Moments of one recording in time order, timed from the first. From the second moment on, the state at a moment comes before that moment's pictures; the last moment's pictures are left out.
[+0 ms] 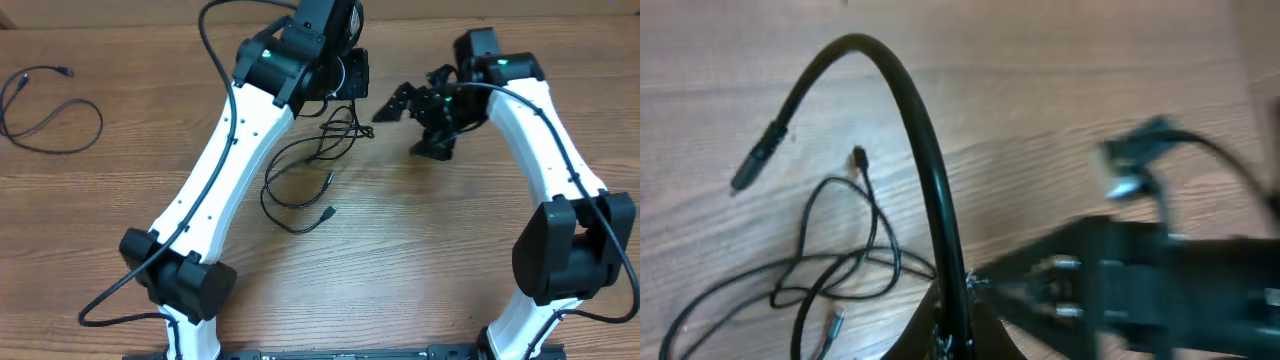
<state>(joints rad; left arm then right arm) -0.52 1.97 2.18 -1.09 0.16 -0.47 0.13 1.93 1.69 -1.13 -0.65 0.54</state>
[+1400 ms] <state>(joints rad) -0.27 1.98 2.61 -1.05 0.09 -0.47 0.42 1.93 1.67 -1.07 -0.06 0.73</state>
